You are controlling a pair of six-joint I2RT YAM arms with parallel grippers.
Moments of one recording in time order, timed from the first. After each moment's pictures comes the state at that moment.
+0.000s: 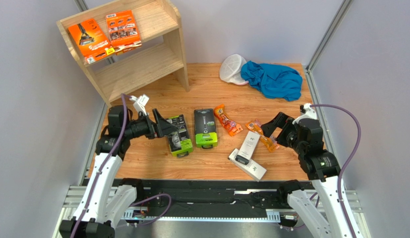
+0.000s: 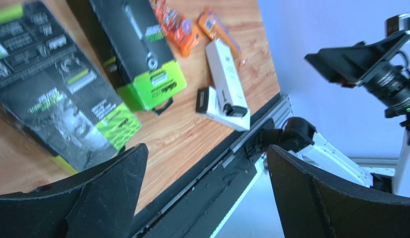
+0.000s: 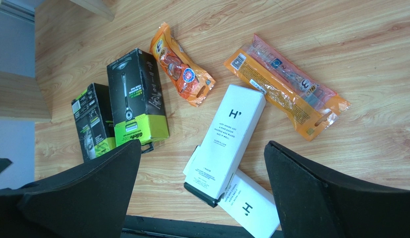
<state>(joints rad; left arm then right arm) -0.07 0.80 0.74 -0.48 0.83 -0.52 0.22 0.61 0.83 -0.74 -0.02 0.61</state>
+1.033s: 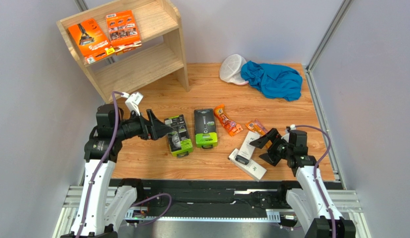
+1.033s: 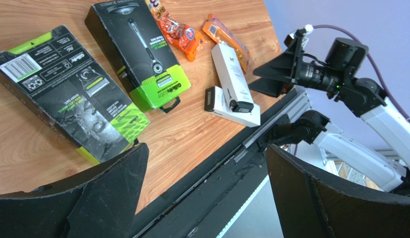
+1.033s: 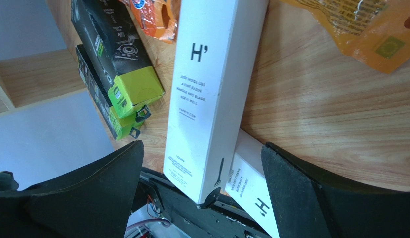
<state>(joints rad) -0.02 0.75 0.94 -0.72 0.81 -0.36 -0.02 0.73 0.35 -0.42 -0.53 0.85</state>
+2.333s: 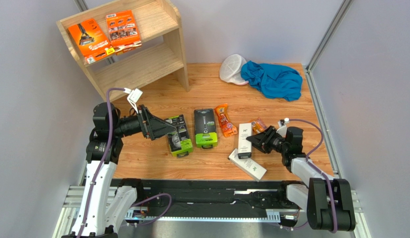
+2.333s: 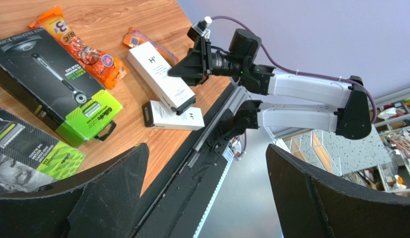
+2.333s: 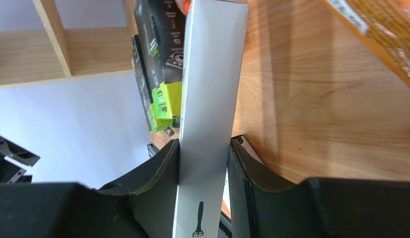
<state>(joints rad) -0.02 0.73 0.89 -0.41 1.10 -0.57 -0.03 1.08 0.21 0.33 -0.76 0.97</state>
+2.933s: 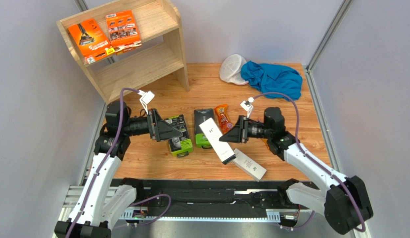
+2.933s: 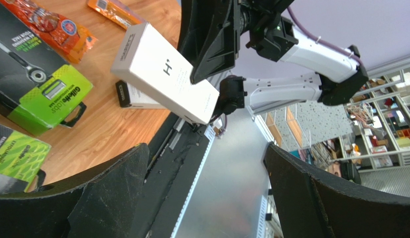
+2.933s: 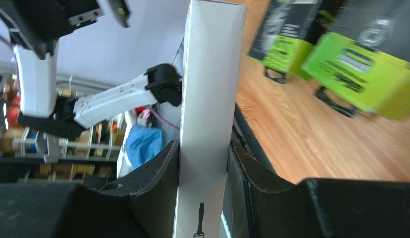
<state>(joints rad) -0.12 0.79 0.82 -0.34 1.14 -0.62 0.42 1.05 0.57 0.19 -0.91 0.82</state>
